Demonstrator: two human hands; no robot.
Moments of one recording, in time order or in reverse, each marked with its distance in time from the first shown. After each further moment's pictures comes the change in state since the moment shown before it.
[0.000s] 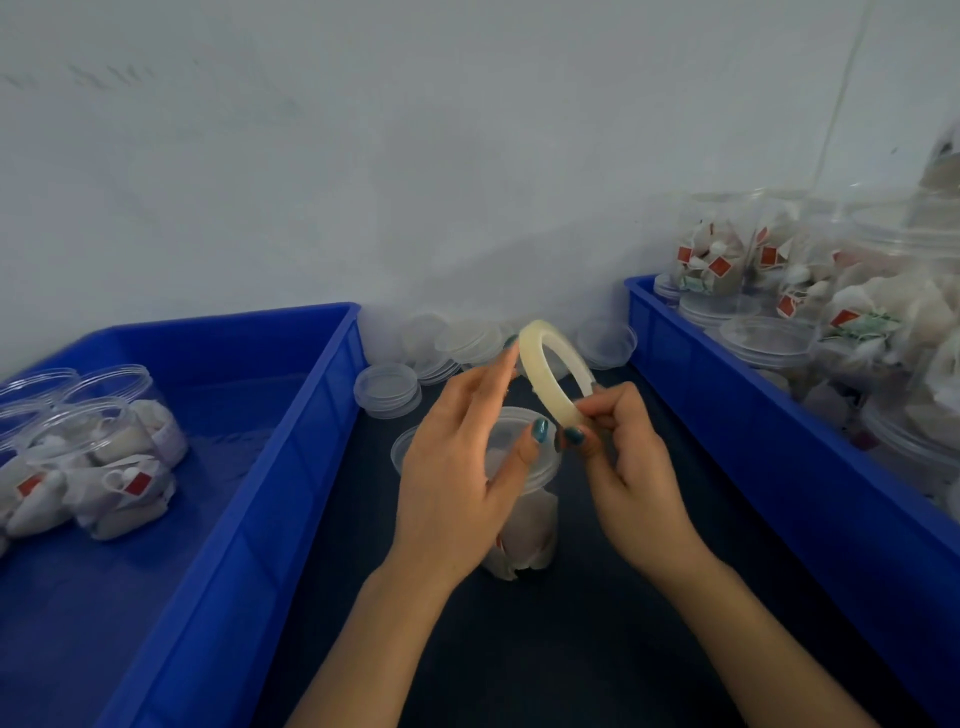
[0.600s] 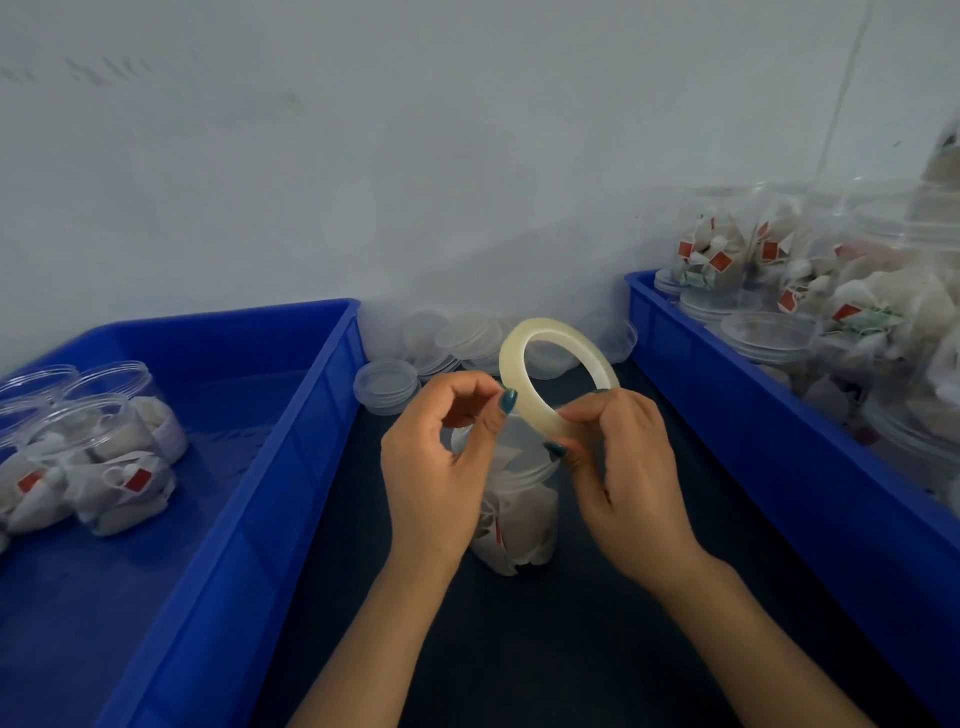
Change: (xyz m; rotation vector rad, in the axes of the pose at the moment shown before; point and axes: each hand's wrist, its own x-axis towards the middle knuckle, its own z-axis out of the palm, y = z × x) left_hand 0.003 0.012 -0.004 -0.328 0.284 -0.185; right_hand -0.002 -0.008 0.006 -0.375 0.089 -0.184
